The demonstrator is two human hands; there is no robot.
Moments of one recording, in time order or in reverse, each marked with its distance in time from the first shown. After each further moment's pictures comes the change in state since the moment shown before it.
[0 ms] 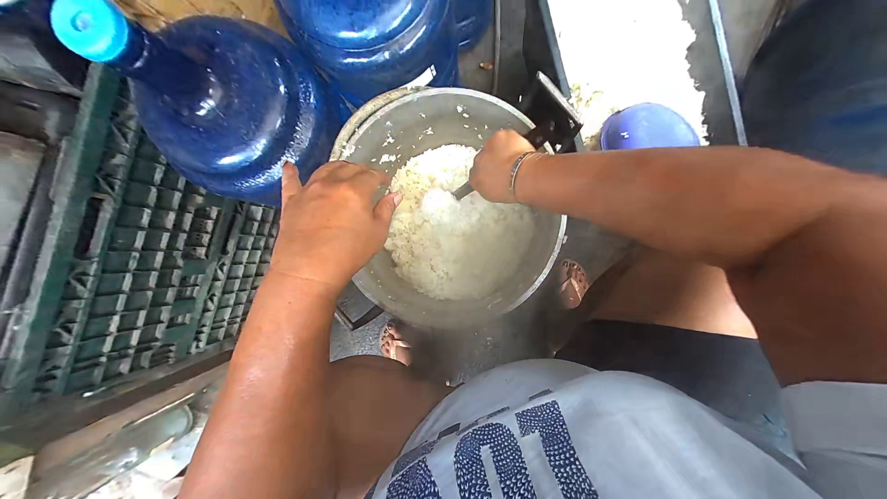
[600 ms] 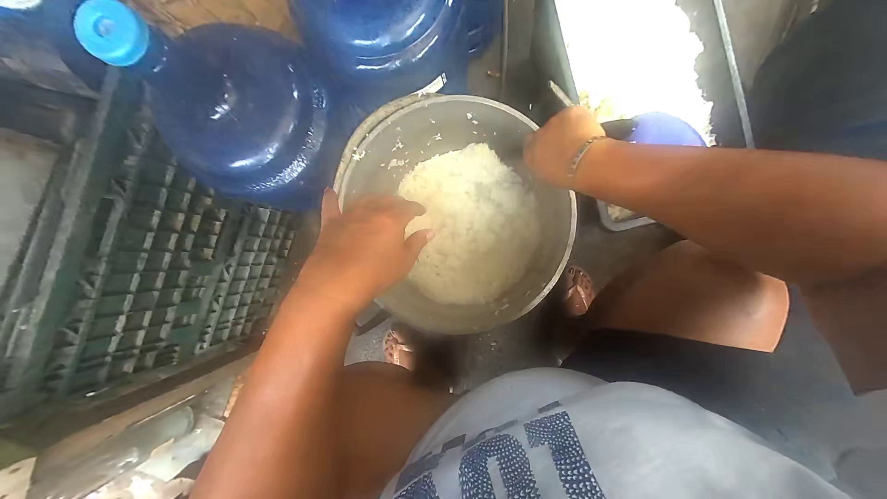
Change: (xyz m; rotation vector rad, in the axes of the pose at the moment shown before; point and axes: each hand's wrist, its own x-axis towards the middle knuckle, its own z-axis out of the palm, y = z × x) left_hand -0.008 0.011 0.003 -0.021 -0.178 0.051; right_hand -0.028 0.044 0.004 0.038 -0.032 0.268
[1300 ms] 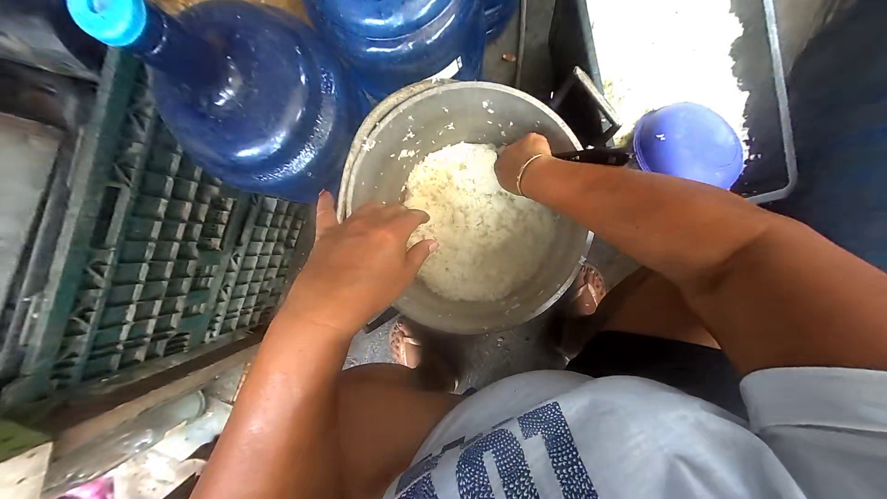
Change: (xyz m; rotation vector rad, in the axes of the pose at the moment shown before) left_hand -0.021 -0.015 0.012 0.040 0.089 0.076; right_hand 0.077 -0.067 0.020 0.135 -0.138 0.030
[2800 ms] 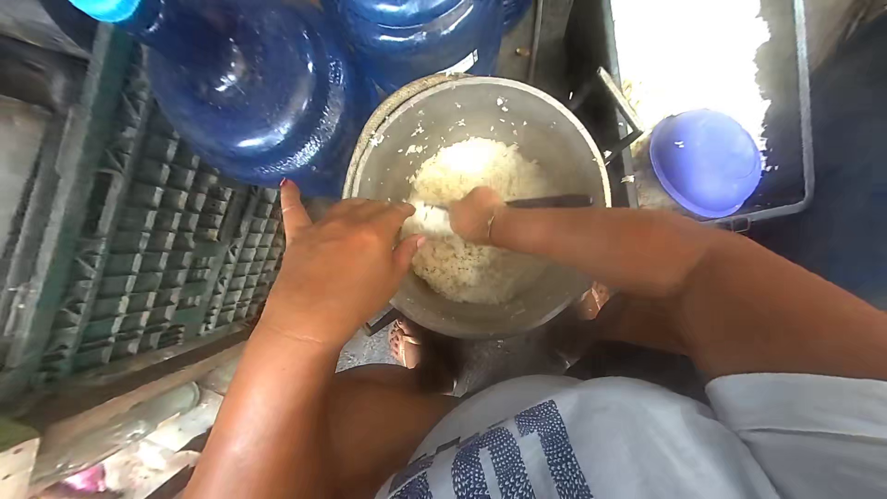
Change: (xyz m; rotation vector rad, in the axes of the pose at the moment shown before) left_hand -0.007 -0.014 -0.006 0.019 0.072 -0.069; right_hand -0.004 -0.074 0.018 0.082 0.057 -0.451
